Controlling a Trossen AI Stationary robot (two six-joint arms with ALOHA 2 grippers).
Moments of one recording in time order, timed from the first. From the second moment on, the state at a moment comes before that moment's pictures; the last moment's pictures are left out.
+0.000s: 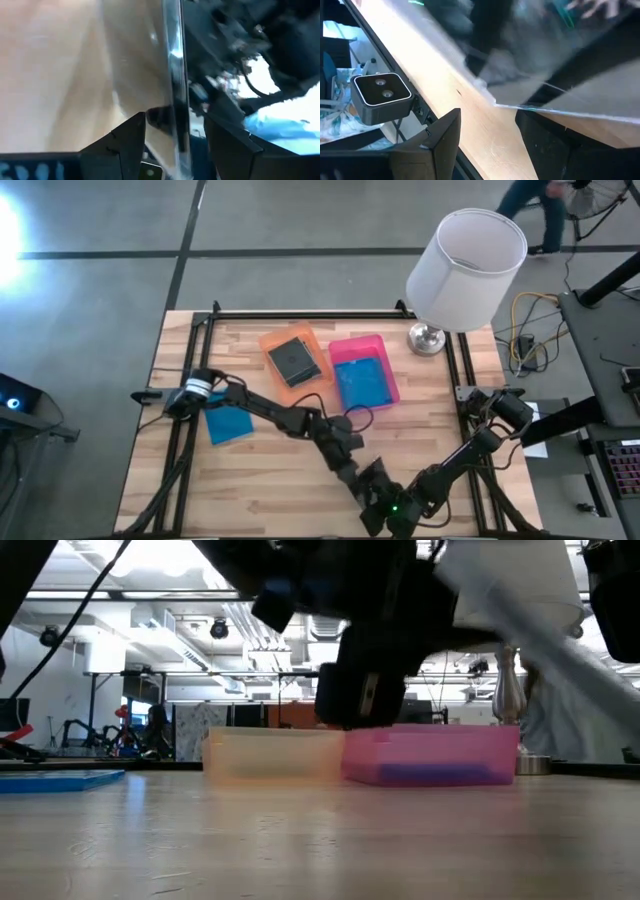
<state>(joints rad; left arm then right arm) -0.22 2.10 1.41 0.26 0.62 -1.15 0.83 2.04 1.07 -0.06 0.28 1.80</state>
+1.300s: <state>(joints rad) -0.26 1.60 1.21 -0.32 -0.29 -1.30 0.94 2.04 1.07 -0.14 0.58 2.20</state>
